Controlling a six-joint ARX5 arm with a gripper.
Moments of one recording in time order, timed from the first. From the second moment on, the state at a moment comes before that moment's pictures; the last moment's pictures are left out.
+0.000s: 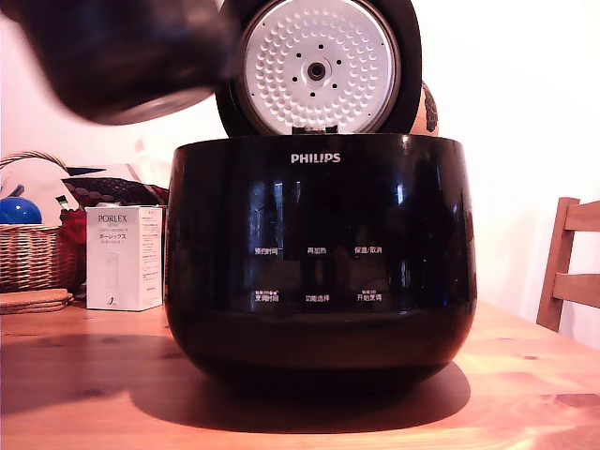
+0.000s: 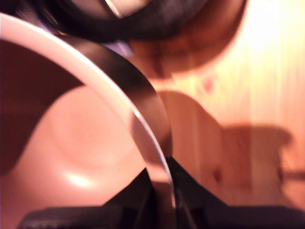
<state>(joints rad) -0.57 1.29 1.55 -1.28 0.17 1.09</state>
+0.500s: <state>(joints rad) -0.70 1.37 1.56 -1.16 0.20 1.03</state>
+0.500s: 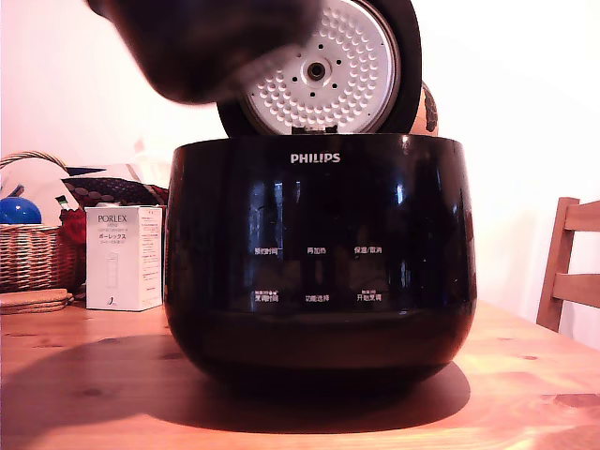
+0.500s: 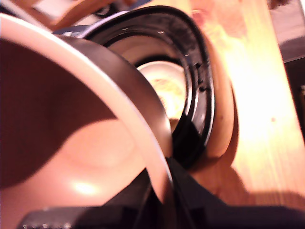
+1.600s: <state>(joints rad) -0.78 1.61 1.70 -1.24 0.04 1.48</state>
